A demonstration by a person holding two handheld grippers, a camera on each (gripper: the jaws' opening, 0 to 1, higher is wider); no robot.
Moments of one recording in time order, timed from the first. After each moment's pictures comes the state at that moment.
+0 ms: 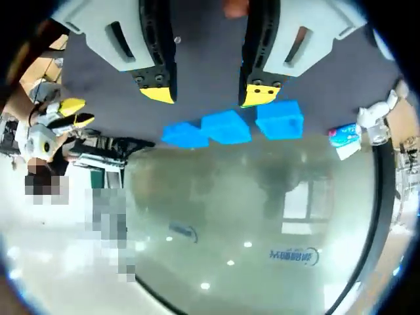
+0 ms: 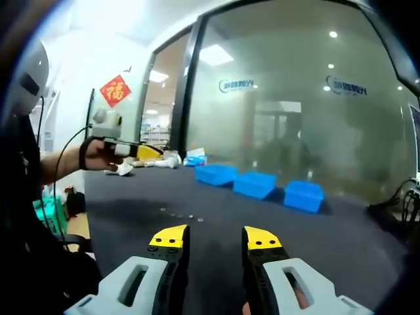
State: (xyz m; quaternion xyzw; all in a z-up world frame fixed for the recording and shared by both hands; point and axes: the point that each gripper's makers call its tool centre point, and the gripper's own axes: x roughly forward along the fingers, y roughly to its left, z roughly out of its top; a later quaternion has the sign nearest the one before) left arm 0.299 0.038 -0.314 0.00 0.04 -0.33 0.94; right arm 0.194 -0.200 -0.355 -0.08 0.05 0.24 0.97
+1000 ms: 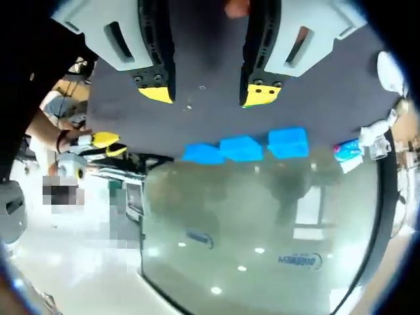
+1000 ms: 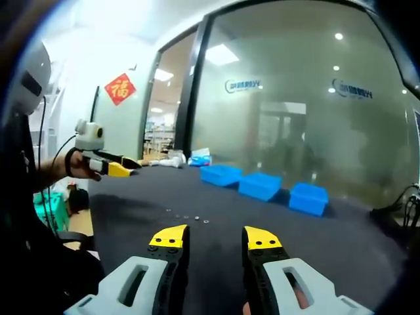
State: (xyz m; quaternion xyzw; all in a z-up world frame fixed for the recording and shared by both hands) left arm 0.230 0.048 -0.351 0.01 0.06 -0.39 0.92; right arm 0.192 -0.192 -0.355 -0.09 0.05 0.26 0.96
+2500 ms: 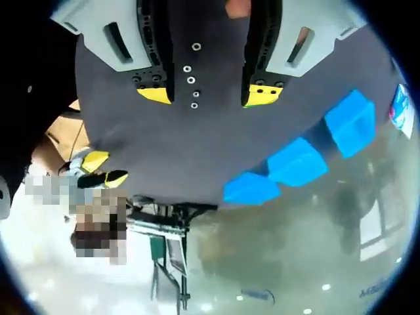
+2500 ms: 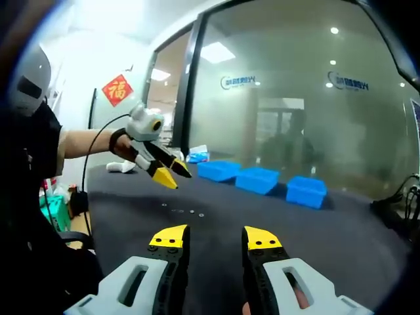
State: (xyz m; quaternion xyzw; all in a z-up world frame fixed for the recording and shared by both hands) left arm 0.297 -0.067 -0.376 0.16 0.20 -0.54 0.80; right arm 0.193 -0.204 -0.364 -0.07 0.06 0.26 0.96
